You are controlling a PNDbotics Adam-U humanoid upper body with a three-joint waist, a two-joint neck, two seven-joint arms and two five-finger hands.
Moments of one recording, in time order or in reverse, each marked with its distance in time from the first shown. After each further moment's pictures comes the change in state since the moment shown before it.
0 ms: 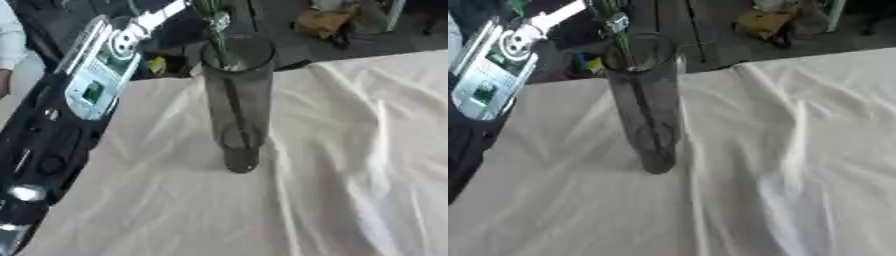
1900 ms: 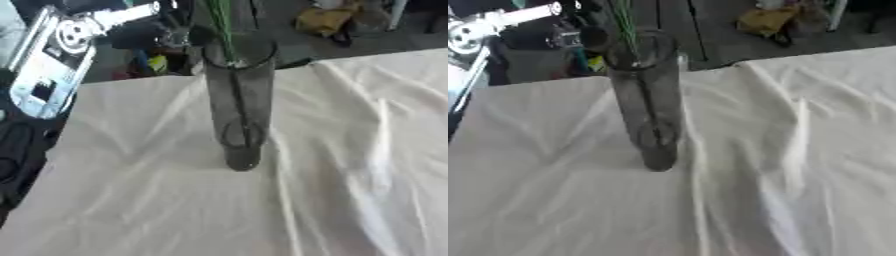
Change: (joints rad) left arm 0.107 0.127 0.056 -0.129 0.096 0.024 -0.168; right arm 0.009 0.003 -0.009 0.000 0.000 0.003 -0.010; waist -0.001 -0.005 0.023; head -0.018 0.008
